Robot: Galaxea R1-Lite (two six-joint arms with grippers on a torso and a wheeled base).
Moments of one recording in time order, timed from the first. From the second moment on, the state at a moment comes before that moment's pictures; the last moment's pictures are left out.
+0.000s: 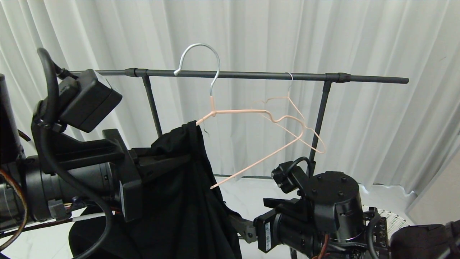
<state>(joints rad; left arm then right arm) -0.58 1.23 -0.80 -0.17 -0.28 0.20 1.06 1.81 -0.70 -0.73 -0.15 0.44</state>
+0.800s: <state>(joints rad) -0.60 1.19 -0.74 -0.17 -0.23 0.20 0.86 1.81 -0.69 -0.62 -0.34 0.30</state>
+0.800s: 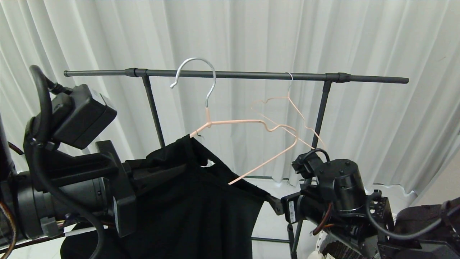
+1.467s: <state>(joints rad) -0.60 1.11 -0.54 -0.17 -0.23 0.24 0.67 1.68 -0.72 -0.60 -0.33 0.18</state>
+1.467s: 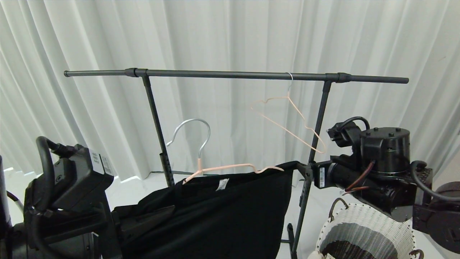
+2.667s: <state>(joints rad) -0.70 1.25 -0.55 -0.27 -0.19 0.24 0.56 1.38 -1.10 0.17 0.33 -0.14</state>
